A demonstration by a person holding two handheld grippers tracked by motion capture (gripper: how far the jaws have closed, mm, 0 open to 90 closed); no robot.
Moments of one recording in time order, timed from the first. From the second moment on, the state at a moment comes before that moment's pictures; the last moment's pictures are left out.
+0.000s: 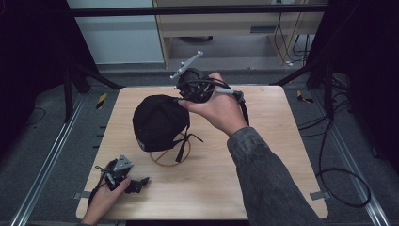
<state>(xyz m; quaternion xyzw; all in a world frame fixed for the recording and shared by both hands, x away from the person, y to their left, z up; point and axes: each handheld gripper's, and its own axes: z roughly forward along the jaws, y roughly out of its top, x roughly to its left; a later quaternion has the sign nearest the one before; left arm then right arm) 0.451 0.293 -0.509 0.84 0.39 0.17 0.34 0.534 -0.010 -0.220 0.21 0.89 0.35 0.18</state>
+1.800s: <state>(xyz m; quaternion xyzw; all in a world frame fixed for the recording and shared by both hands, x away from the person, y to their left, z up) 0.451 0.293 -0.509 0.84 0.39 0.17 0.34 0.495 -0.149 -0.307 0.33 0.84 0.36 0.25</state>
